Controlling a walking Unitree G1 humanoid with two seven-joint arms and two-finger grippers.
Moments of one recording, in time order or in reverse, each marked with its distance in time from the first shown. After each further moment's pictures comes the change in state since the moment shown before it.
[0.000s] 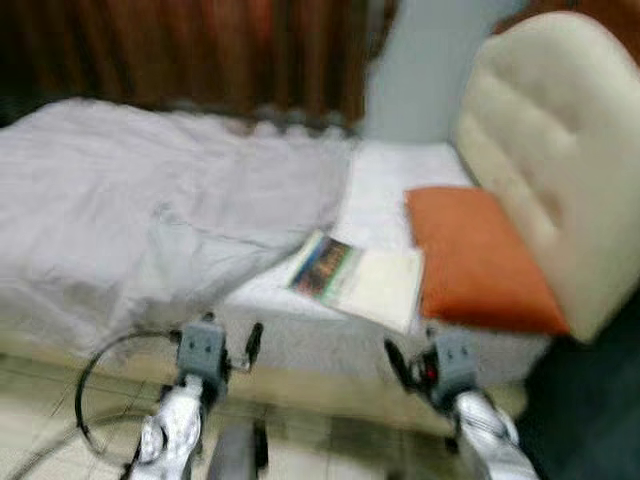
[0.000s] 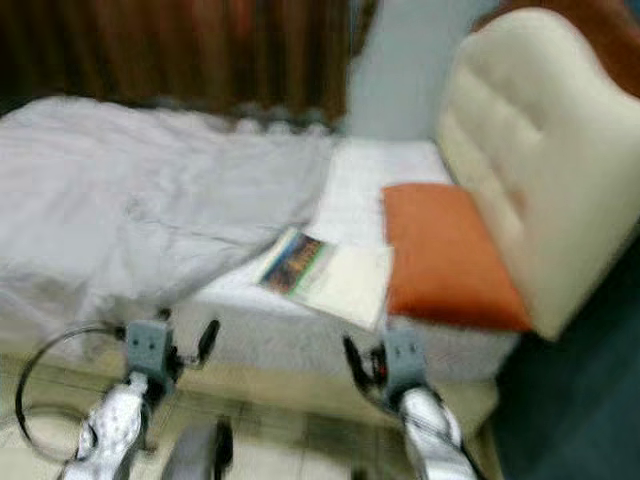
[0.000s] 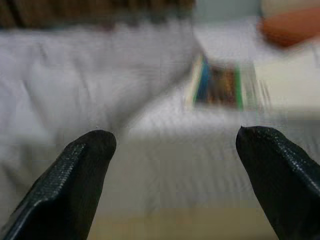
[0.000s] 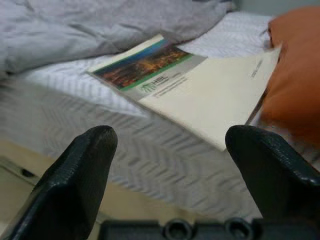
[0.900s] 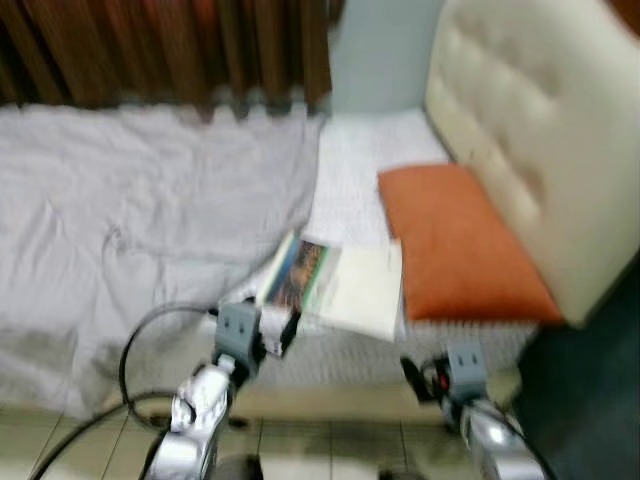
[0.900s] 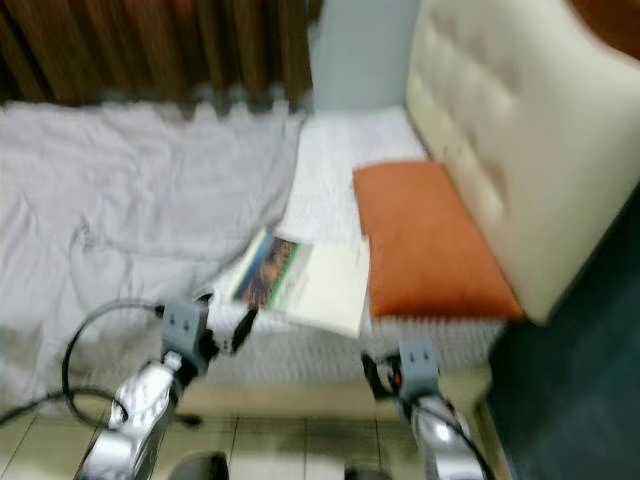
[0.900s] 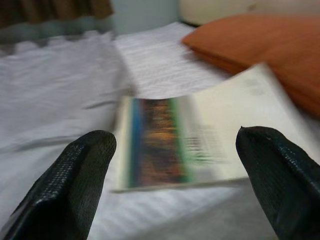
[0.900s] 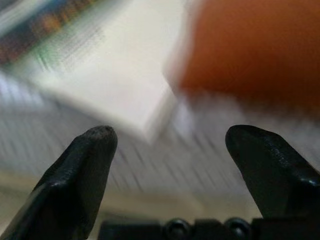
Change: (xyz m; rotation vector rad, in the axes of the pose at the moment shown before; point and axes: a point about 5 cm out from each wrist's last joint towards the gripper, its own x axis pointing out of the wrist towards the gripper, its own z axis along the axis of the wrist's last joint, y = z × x) left arm 0.027 -0.011 0.019 0.026 -0.054 -0.155; right arm 0.010 -0.007 -0.027 0.071 0.172 -0.033
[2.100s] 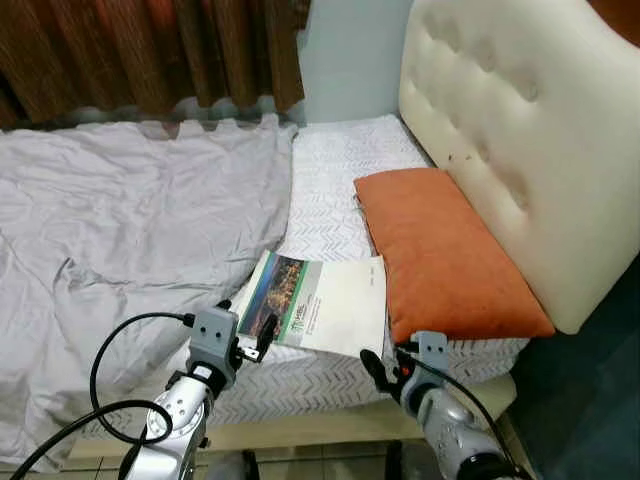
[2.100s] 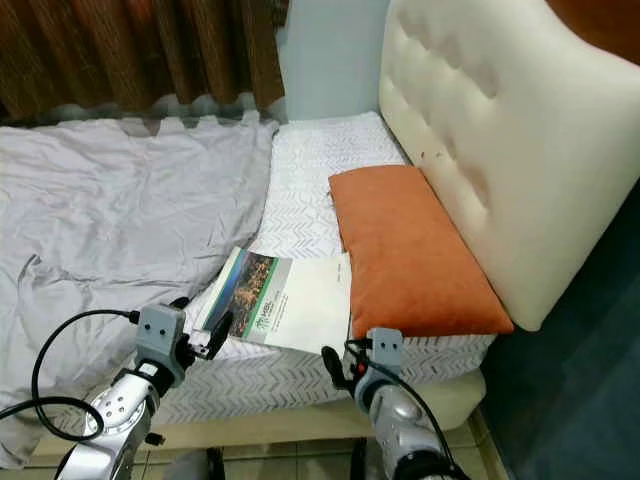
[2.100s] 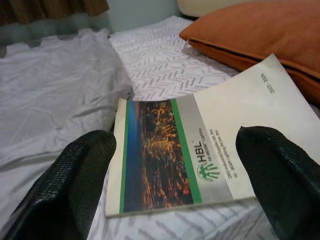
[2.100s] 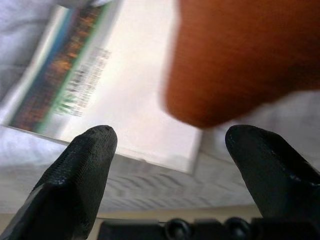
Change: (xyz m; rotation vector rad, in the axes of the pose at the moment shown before) left arm -0.013 0.007 -0.002 -0.004 0.008 0.049; right arm 0.019 0.038 -0.001 0.390 0.067 0.134
